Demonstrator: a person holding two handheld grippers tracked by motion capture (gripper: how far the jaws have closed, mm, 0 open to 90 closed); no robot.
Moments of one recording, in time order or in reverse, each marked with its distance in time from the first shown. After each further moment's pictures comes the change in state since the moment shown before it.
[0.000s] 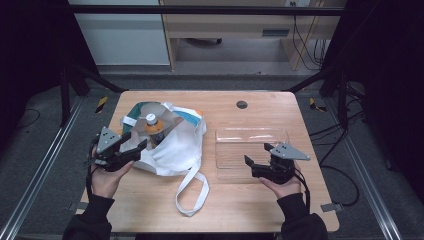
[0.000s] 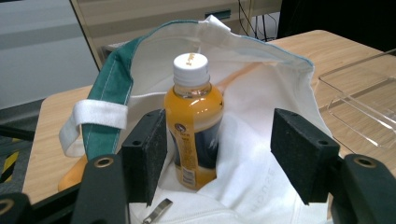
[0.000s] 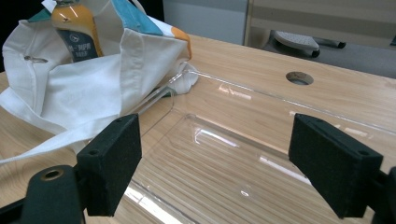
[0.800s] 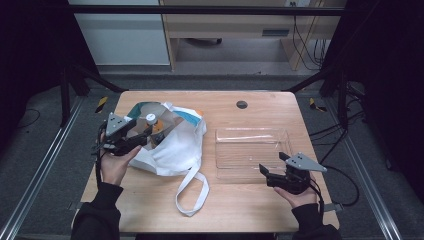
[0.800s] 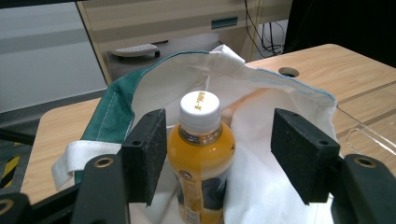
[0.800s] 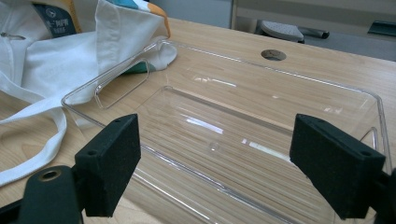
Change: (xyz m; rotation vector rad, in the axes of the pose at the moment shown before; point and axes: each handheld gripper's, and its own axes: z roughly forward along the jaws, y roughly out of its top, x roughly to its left) left arm 0.004 0.023 0.034 -0.011 0.024 -0.021; right arm -0.021 -0.028 -0.030 0.027 -0.046 0.007
